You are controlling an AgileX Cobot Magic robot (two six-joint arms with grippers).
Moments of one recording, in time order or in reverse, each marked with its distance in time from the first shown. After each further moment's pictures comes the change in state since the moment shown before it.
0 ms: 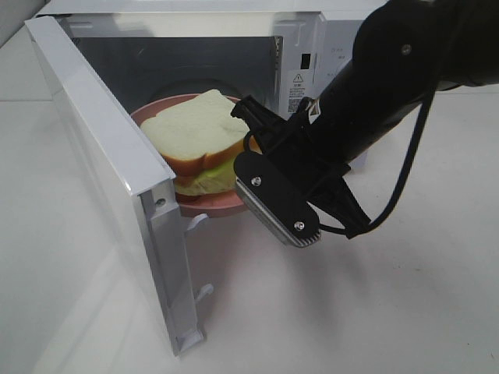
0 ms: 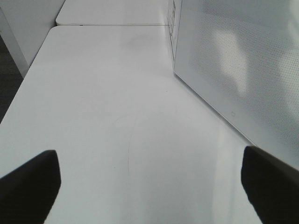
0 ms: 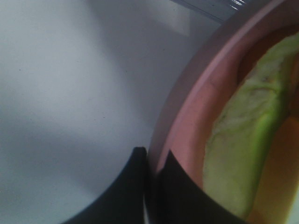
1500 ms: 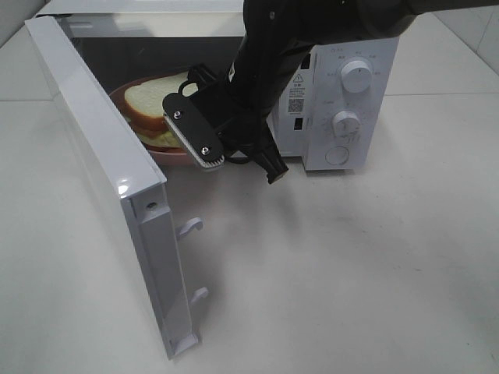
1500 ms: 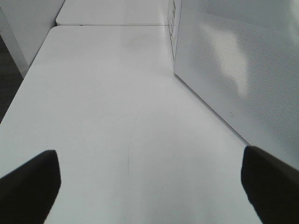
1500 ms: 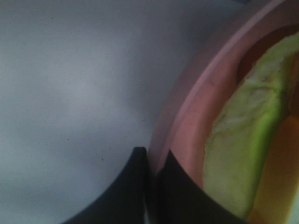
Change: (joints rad) left arm 0.000 0.000 0.000 0.000 0.000 0.000; right arm -0.013 0.385 -0.539 -0.100 0.193 0.233
